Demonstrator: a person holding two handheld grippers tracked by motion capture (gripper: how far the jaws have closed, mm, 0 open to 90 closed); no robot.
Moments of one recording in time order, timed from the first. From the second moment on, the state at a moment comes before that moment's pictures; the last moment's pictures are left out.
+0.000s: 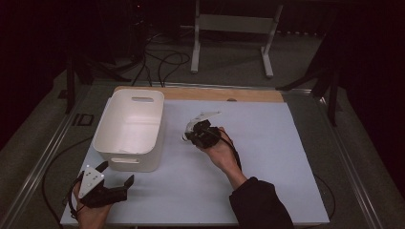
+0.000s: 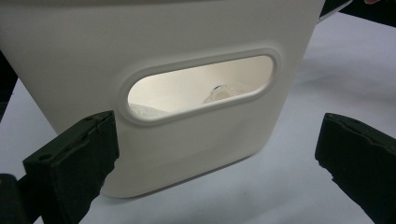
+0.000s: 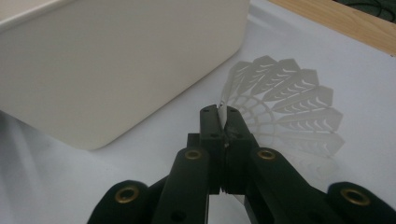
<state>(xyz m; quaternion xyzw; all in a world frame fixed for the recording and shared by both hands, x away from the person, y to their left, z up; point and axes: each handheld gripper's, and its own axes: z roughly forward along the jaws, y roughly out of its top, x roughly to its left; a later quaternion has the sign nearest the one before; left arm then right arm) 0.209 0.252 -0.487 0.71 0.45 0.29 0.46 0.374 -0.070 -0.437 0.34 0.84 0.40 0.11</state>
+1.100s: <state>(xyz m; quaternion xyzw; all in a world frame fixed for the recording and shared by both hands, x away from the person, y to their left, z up) 0.209 0.252 -0.487 0.71 0.45 0.29 0.46 0.372 -0.073 -0.420 0.34 0.84 0.41 0.13</state>
